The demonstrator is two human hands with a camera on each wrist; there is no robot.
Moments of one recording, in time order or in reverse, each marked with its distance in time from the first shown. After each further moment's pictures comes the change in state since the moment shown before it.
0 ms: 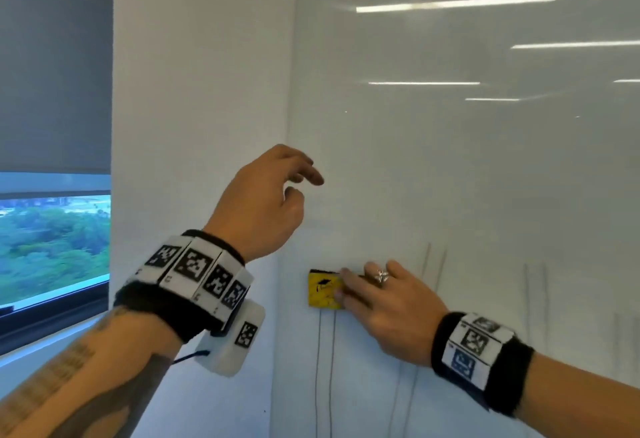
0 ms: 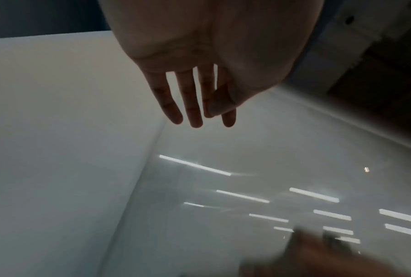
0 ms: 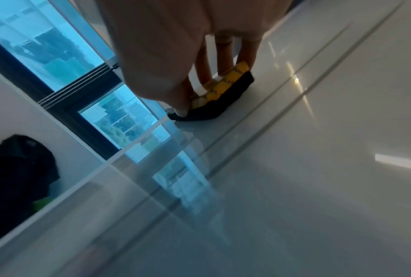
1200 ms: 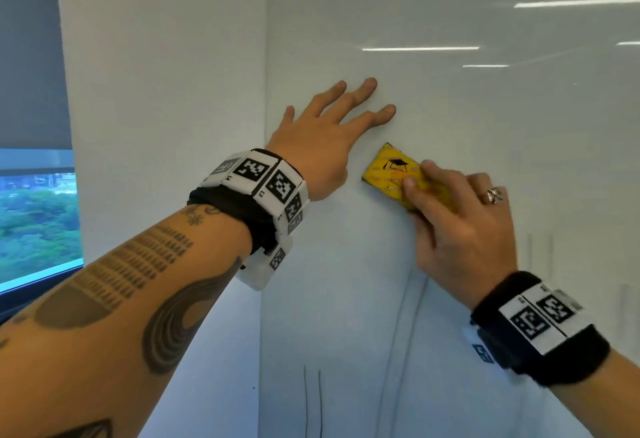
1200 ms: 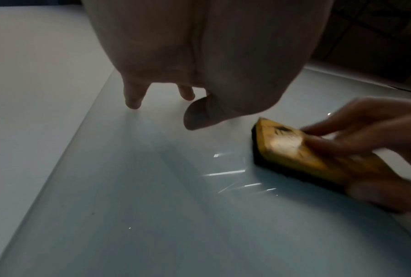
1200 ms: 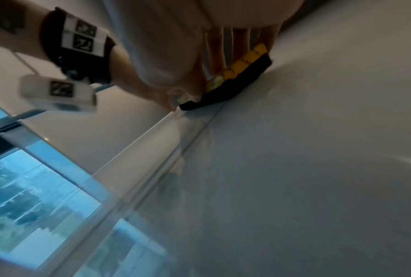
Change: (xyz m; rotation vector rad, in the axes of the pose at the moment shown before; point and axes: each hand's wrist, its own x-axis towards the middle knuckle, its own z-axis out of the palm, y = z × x) left_hand 0.066 0.014 0.062 0.502 -0.360 0.168; right_hand -0.021 0.057 -0.013 0.027 0.438 0.599
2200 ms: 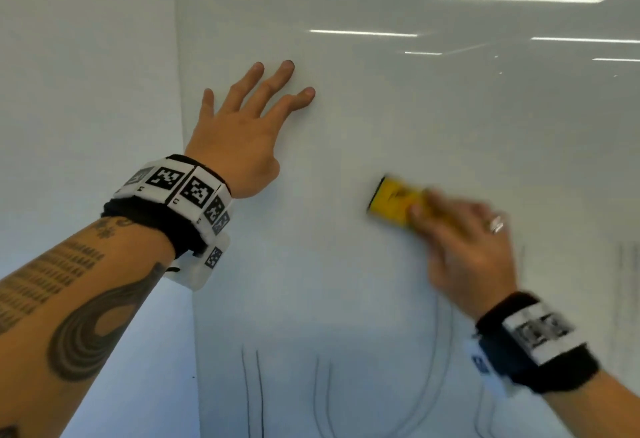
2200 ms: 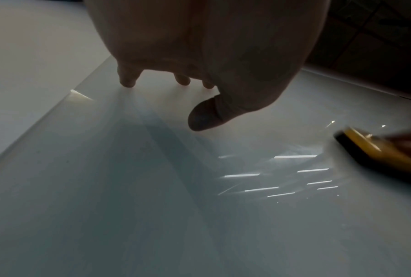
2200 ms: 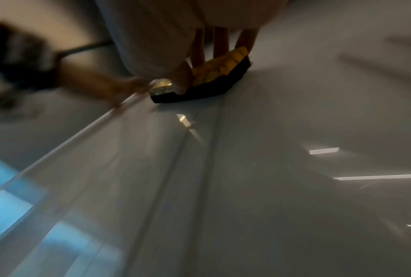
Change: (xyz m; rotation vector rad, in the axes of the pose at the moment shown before) left_hand -0.001 0.009 0.024 -0.017 0.130 -0.070; right_hand -0.080 0.072 -0.058 -0.036 -0.043 -0.017
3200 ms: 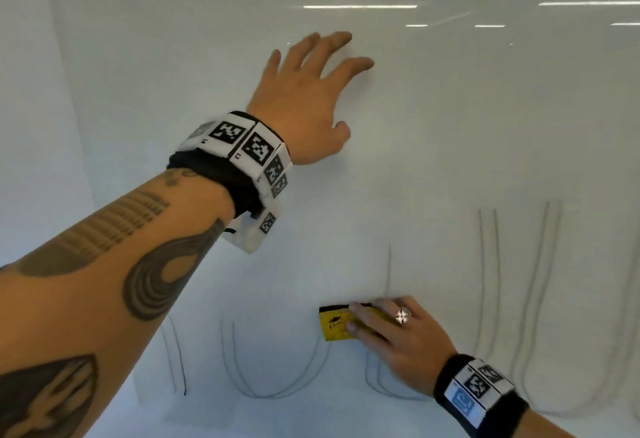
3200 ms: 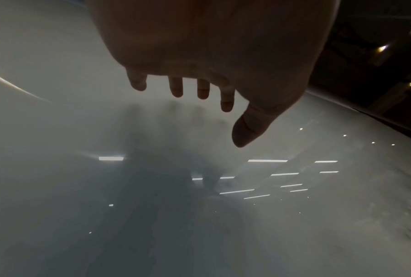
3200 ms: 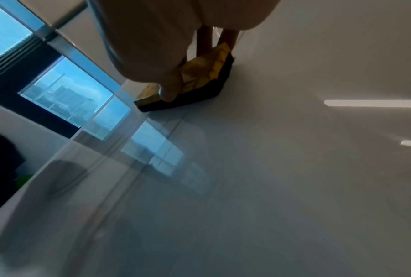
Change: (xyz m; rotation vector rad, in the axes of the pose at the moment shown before) left_hand 0.061 0.232 -0.007 -0.016 0.051 0.165; right_hand -0.189 0.066 -0.061 0.152 -0.393 -0.347
